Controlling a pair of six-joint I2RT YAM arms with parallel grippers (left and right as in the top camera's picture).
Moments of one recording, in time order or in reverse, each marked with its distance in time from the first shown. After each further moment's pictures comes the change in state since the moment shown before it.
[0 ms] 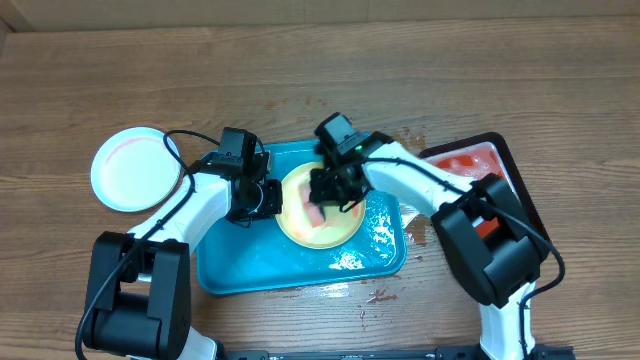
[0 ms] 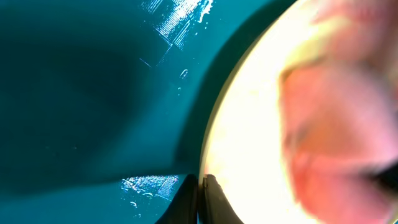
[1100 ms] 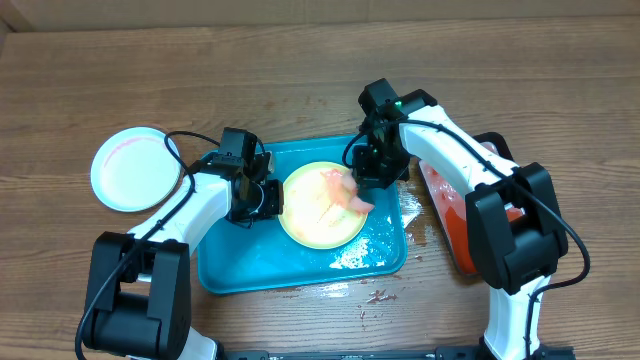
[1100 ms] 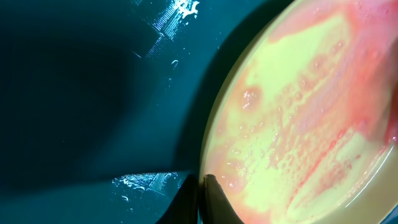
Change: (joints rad) left arm 0.000 0.000 0.000 -0.006 0.029 -0.004; right arm -0.169 -0.002 0.172 -0.403 0.047 -0.151
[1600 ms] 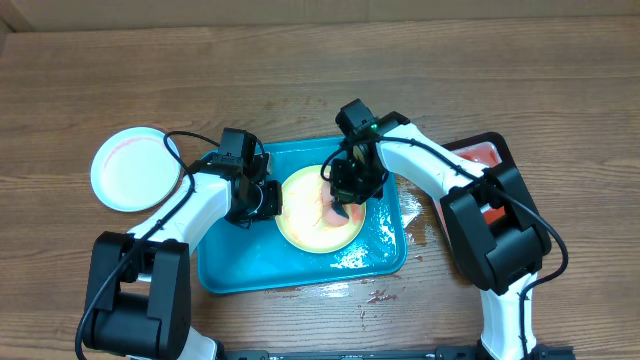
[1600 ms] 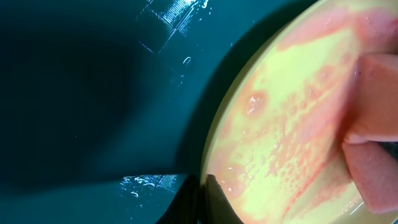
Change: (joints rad) left arm 0.000 0.000 0.000 -0.011 -0.023 0.000; right arm 0.087 0.043 -0.087 0.177 -0.100 0.253
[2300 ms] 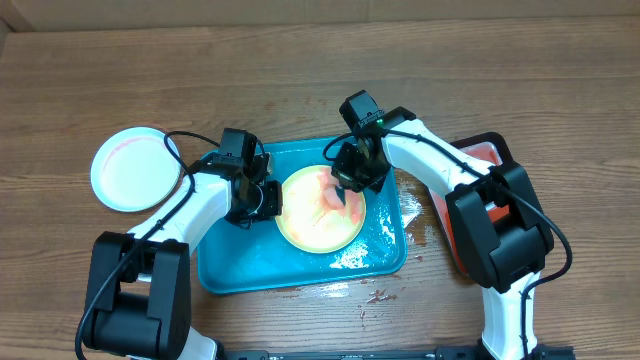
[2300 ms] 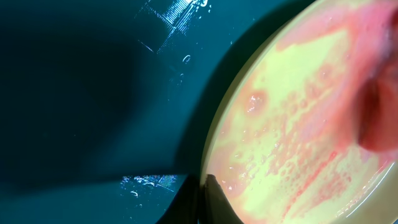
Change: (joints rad) left arm 0.000 0.000 0.000 -0.003 0.001 0.002; right arm -0.028 0.000 0.023 0.012 0.117 0.312
